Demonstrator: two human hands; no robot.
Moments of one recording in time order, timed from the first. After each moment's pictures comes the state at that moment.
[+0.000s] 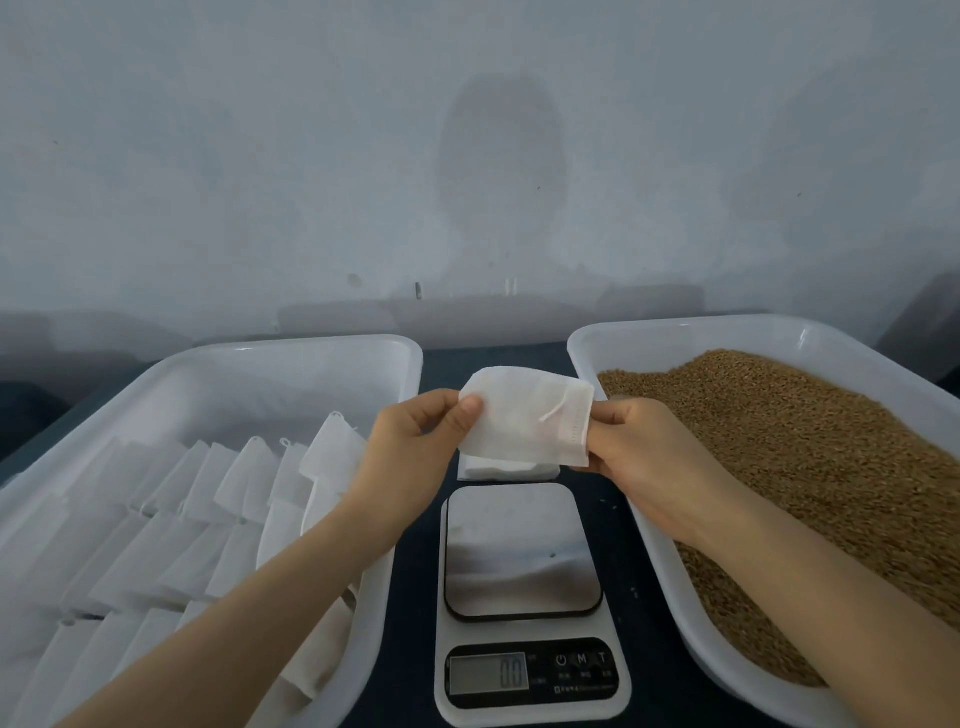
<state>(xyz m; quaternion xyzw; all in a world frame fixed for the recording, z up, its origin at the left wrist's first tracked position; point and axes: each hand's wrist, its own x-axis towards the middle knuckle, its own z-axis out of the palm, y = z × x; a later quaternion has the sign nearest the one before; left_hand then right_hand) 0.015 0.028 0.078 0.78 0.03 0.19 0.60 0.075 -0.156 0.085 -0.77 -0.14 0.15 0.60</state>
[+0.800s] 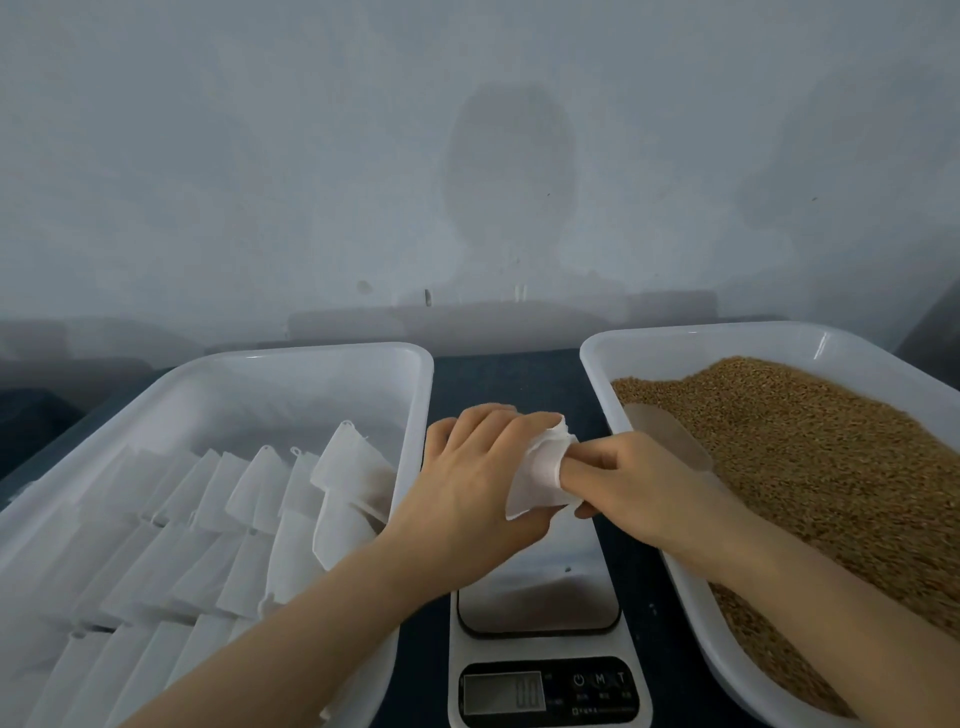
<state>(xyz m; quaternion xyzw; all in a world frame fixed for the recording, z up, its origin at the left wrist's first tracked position) 0.010 0.013 0.066 0.94 -0.15 0.27 0.16 0.060 -0.152 0.090 -0.85 -0.24 0.16 0.44</state>
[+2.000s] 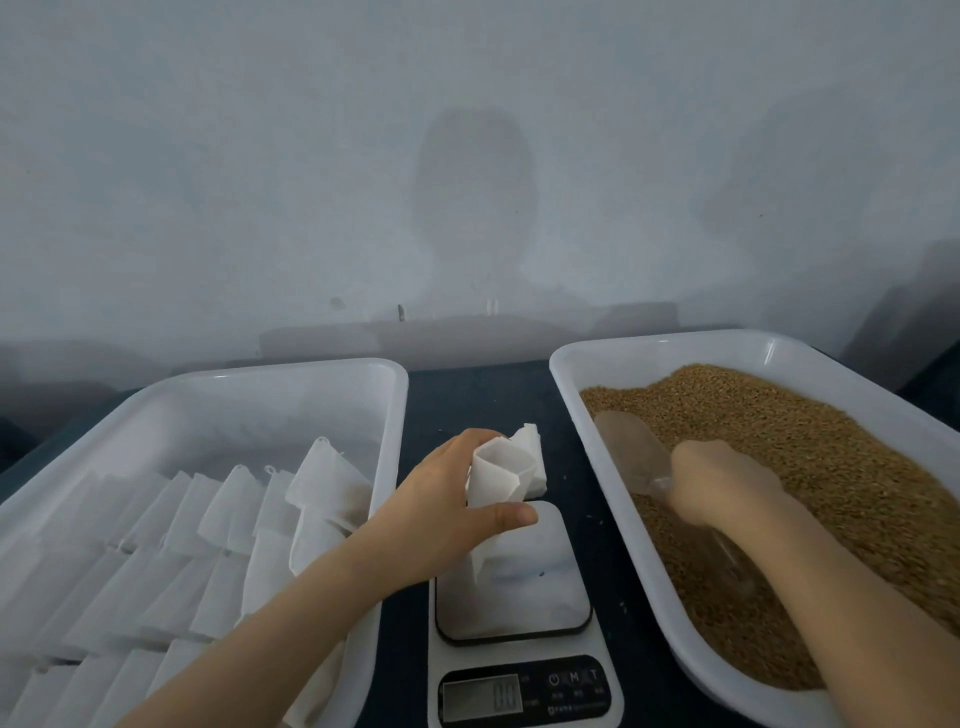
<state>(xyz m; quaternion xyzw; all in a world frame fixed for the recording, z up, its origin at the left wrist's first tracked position) 0.013 0.015 0.077 0.92 -0.02 0.02 0.39 0.113 -0.211 0.068 -1.00 0.00 0.09 -0.01</state>
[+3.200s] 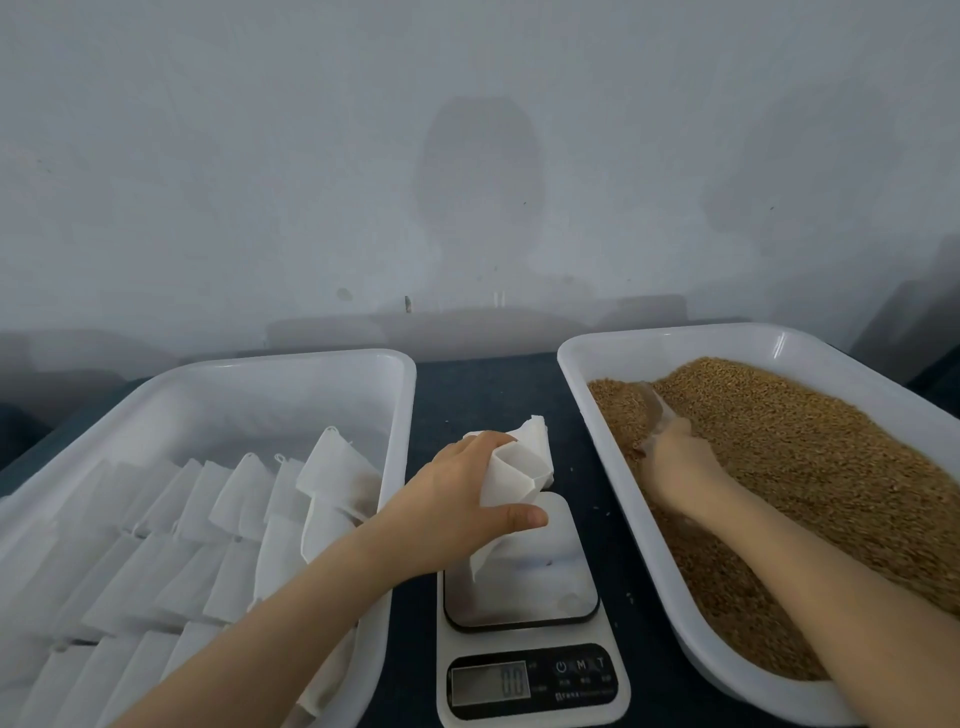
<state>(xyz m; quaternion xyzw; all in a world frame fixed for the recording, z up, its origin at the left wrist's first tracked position) 0.018 0.017 0.071 0.95 -0.03 -0.01 0.32 0.134 -0.189 0.042 -0.97 0.05 0.06 0.23</state>
